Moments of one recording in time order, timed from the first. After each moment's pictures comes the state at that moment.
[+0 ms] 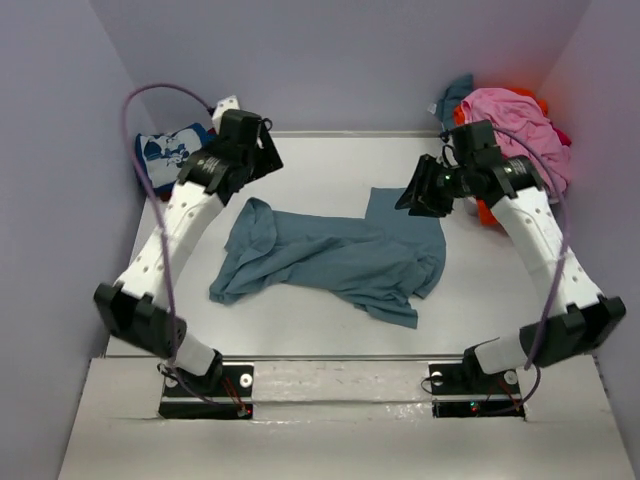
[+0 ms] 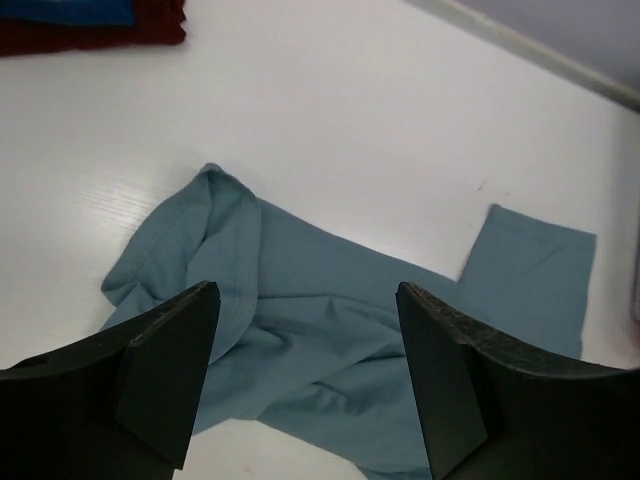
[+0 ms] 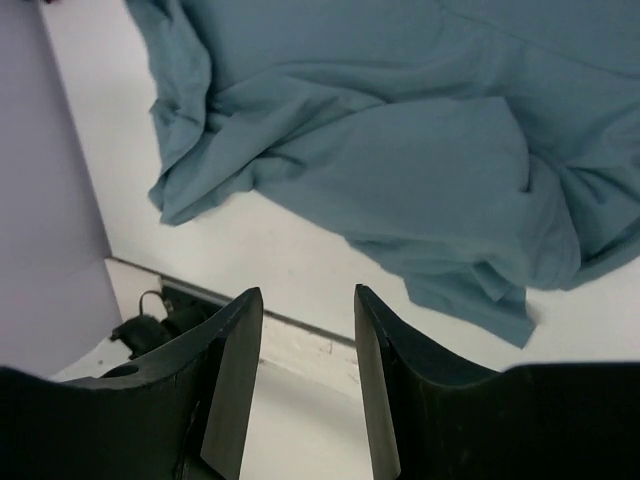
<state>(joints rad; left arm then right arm) -0.42 1.43 1.66 -0.83 -0.36 -0.63 0.30 1.36 1.64 -1.12 -0.34 0.60</state>
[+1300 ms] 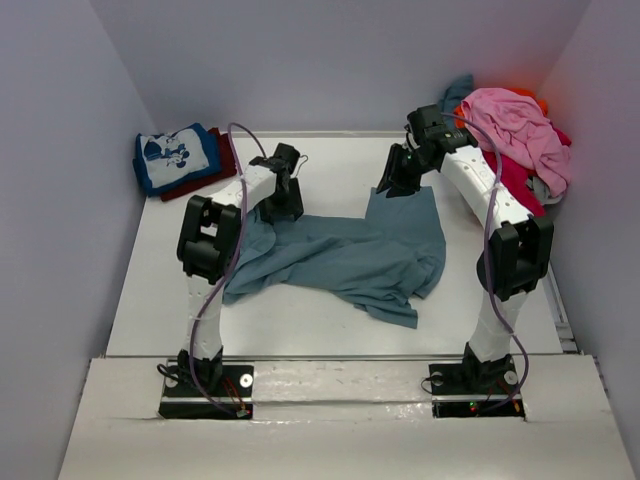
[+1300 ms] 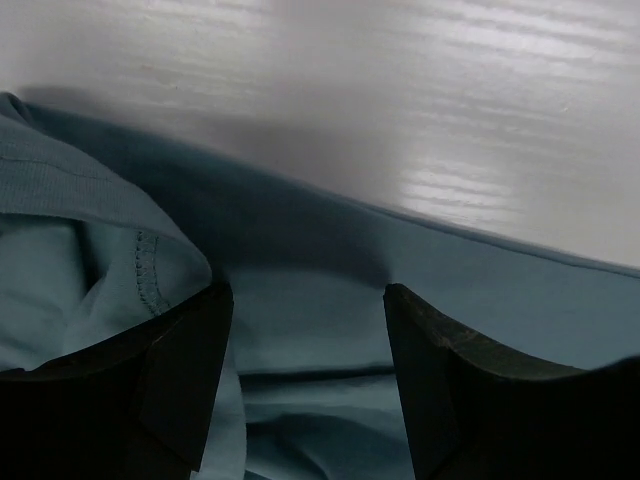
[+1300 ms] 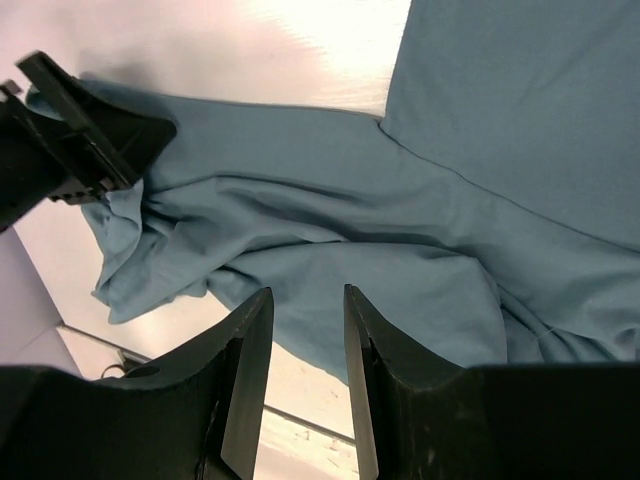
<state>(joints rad) -0.37 2.16 1.73 -0.79 -0.14 -0.53 0.30 1.91 1.87 -0.98 -0.28 0.56</state>
